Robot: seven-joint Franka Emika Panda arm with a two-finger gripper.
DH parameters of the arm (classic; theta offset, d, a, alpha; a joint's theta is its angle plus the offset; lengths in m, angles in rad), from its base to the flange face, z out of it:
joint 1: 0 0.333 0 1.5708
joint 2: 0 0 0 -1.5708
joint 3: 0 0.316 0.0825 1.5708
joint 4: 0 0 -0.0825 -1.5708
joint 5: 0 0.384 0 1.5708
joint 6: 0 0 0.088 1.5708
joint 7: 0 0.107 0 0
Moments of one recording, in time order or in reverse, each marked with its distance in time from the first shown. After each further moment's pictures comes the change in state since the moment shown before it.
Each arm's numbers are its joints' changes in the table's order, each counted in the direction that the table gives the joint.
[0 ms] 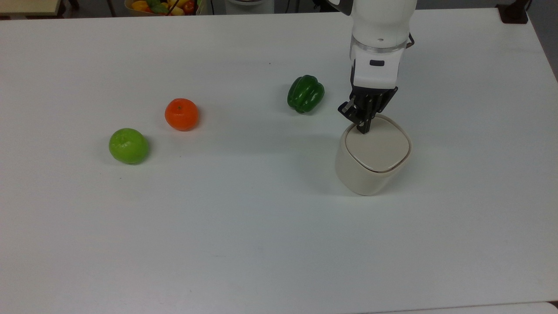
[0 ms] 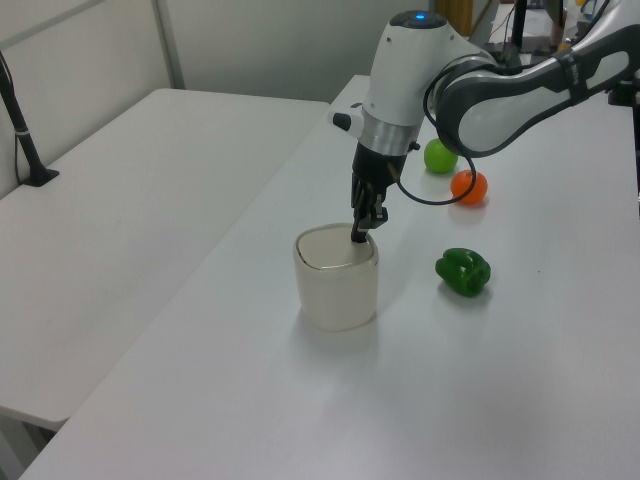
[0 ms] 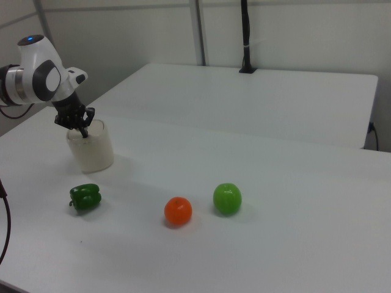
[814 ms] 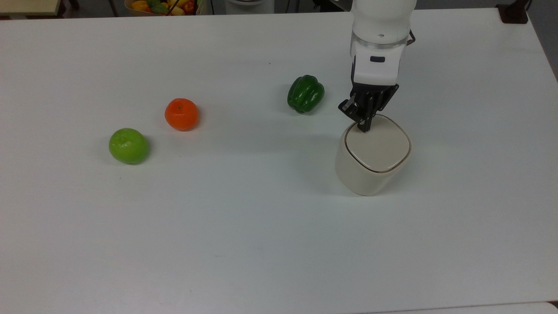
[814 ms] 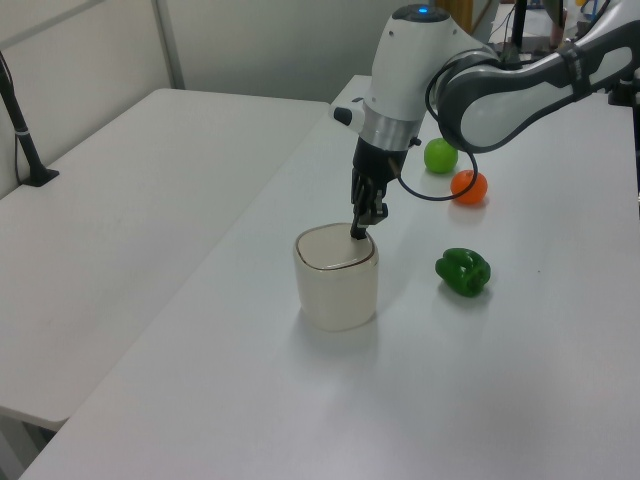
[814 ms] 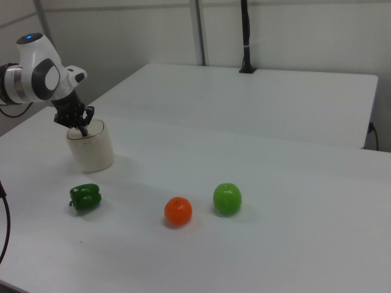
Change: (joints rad) arm 0.000 0.008 0.000 -0.001 0.000 0.000 0.002
